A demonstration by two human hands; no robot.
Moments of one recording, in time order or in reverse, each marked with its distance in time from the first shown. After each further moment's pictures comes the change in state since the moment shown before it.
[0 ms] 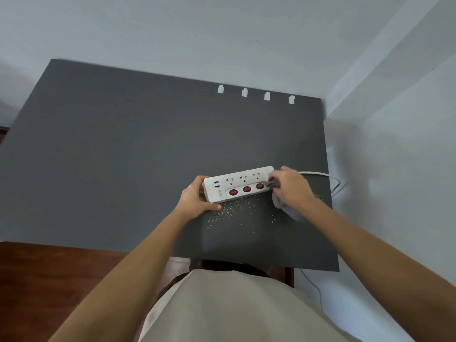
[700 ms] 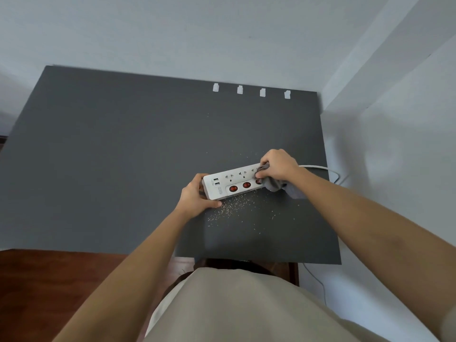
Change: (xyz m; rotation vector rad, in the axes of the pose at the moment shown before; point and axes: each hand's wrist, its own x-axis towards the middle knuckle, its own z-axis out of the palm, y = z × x) left_hand -0.007 0.010 0.000 0.020 0.014 -0.001; right_hand 0.054 -0.006 -0.012 0.133 -0.200 0.103
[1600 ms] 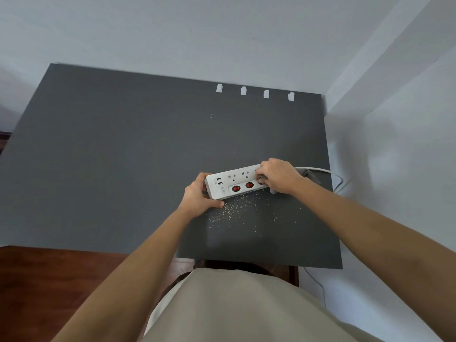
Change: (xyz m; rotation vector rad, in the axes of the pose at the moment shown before) left_hand 0.004 0.006 0.002 0.020 0.008 -0.006; right_hand -0.006 0.002 0.018 -0.358 0.044 -0.371
